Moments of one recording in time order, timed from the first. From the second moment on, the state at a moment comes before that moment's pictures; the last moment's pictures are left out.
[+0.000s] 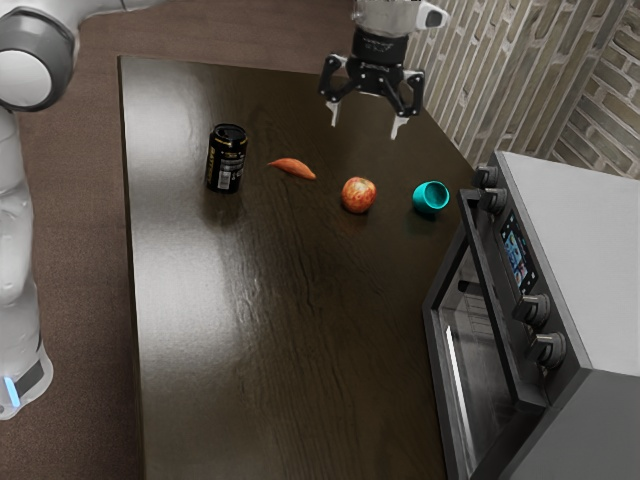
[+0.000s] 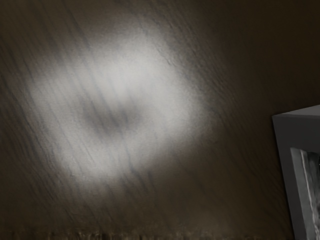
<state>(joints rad) 0.02 -0.03 -0.09 -1.33 -0.09 1.37 -1.17</state>
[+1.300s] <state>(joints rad) -0.27 -0.16 -0.28 -1.70 0.14 2.10 -2.05</state>
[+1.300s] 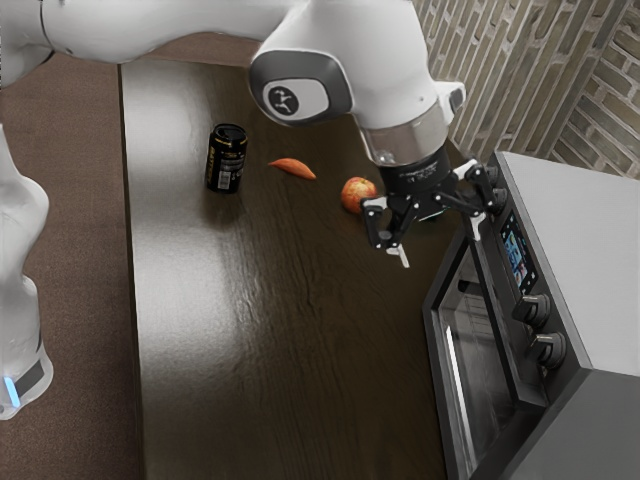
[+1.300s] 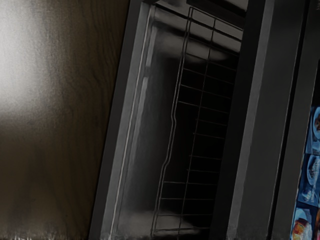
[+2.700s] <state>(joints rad) -0.23 -0.01 -0.27 -1.64 0.11 2.21 -1.95</state>
